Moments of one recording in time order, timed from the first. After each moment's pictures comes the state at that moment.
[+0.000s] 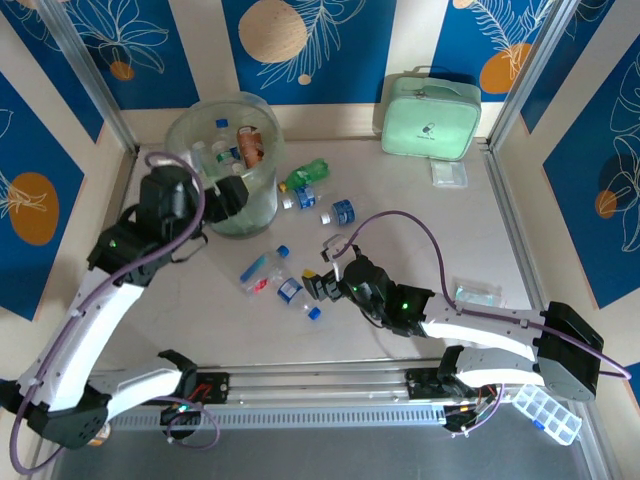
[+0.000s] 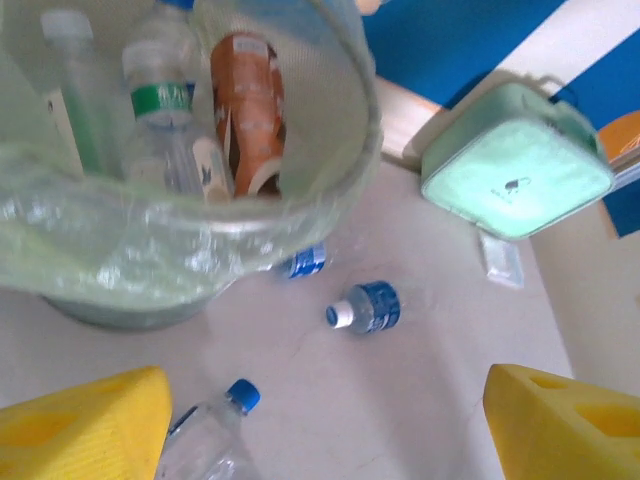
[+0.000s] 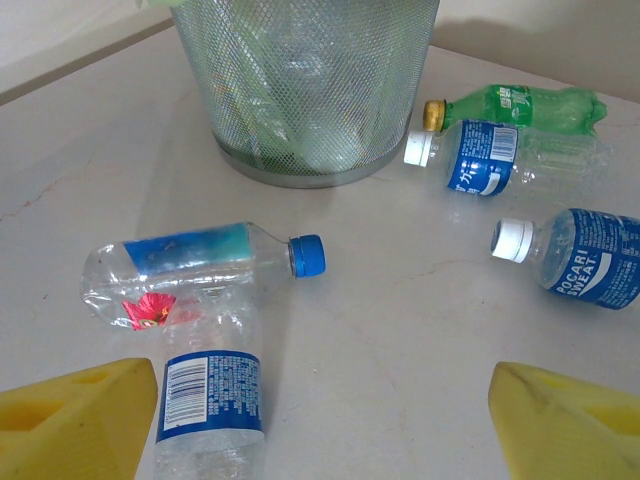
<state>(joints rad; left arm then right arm) -0.54 1.04 1.34 -0.82 -0.18 -0.68 1.07 1.14 0.62 0.09 0.38 0.19</state>
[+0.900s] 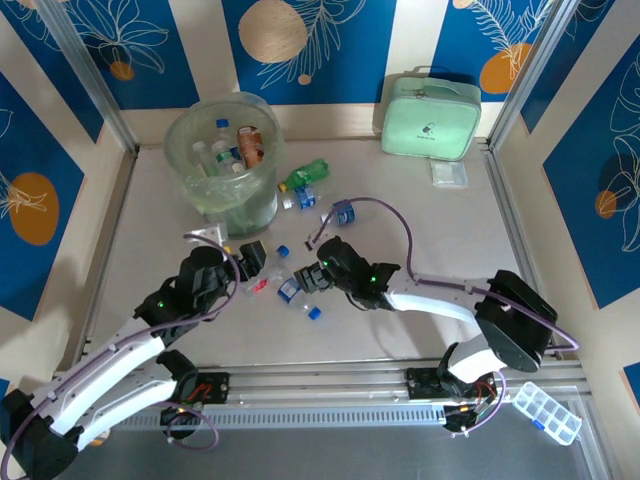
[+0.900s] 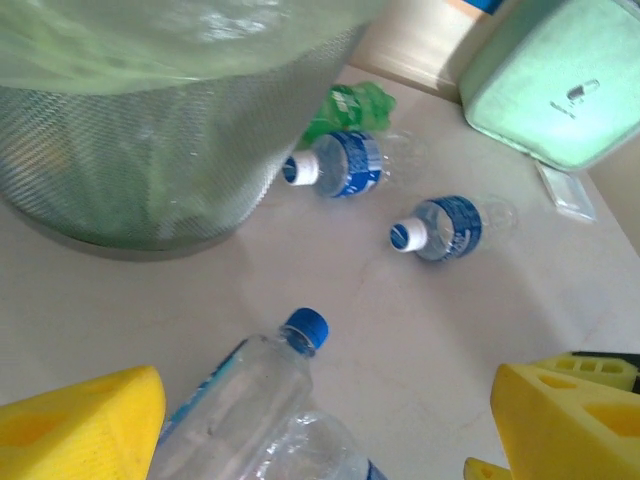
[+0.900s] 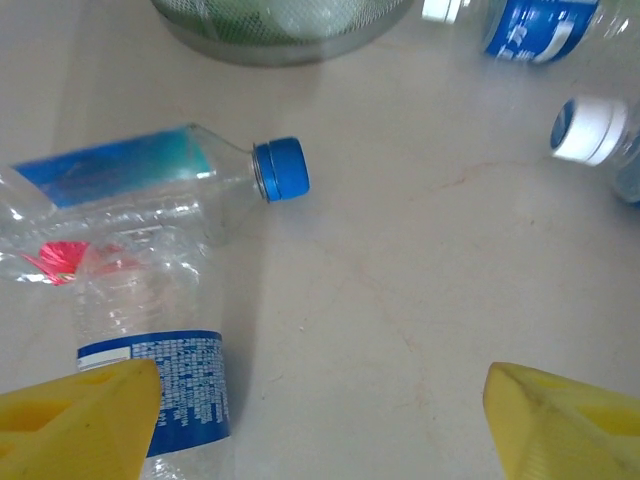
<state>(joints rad) -0.69 0.75 0.58 -0.28 -0.33 -0.66 0.94 1.47 0.81 -0.06 0.21 0.26</state>
